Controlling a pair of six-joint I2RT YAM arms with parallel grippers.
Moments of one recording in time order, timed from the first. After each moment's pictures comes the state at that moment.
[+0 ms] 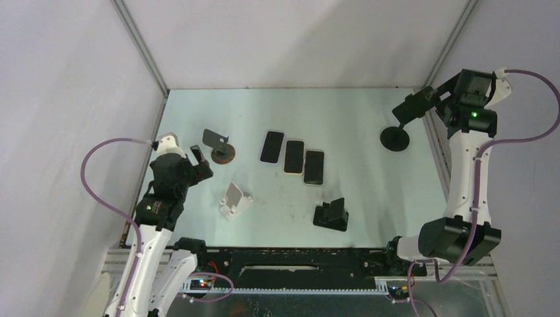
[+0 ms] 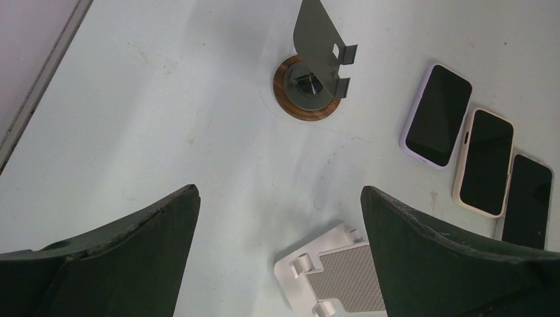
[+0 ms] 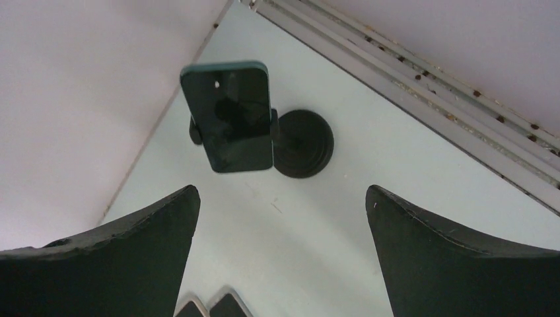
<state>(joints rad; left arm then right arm) -0.14 0.63 0.77 -0.64 -0.28 -0.36 -0.26 1.35 1.57 -0.81 0.26 0.69</state>
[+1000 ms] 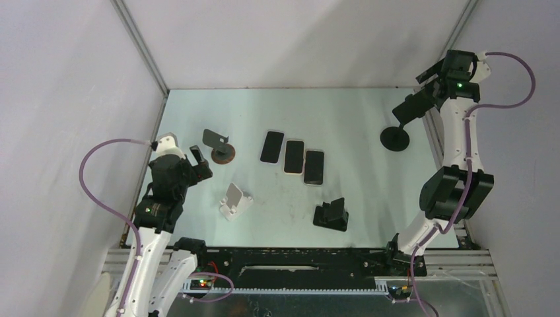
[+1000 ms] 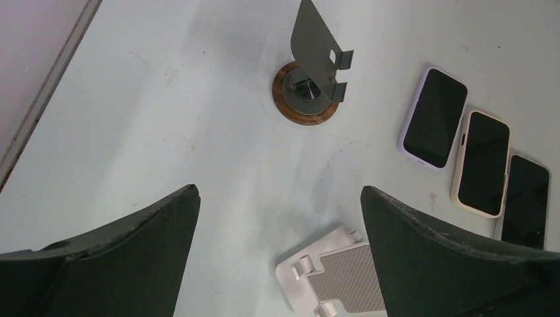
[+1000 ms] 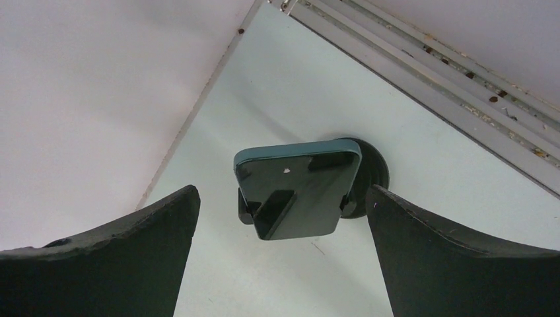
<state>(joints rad) -0.14 0.62 0.77 -0.63 -0.28 -0.35 -0.24 1.72 1.81 -0.72 0.24 0.76</state>
